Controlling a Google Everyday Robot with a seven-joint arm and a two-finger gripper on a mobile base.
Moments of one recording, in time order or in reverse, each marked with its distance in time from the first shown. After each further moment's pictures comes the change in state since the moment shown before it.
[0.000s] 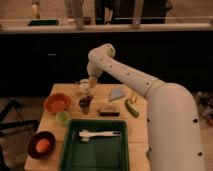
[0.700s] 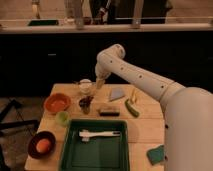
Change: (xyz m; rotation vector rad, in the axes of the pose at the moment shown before) arm 0.035 0.016 -0.036 0.050 0.033 0.081
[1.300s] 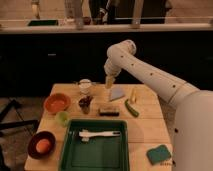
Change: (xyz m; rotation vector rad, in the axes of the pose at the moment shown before) arm 0.056 0.007 -0.038 -0.048 0.046 -0.002
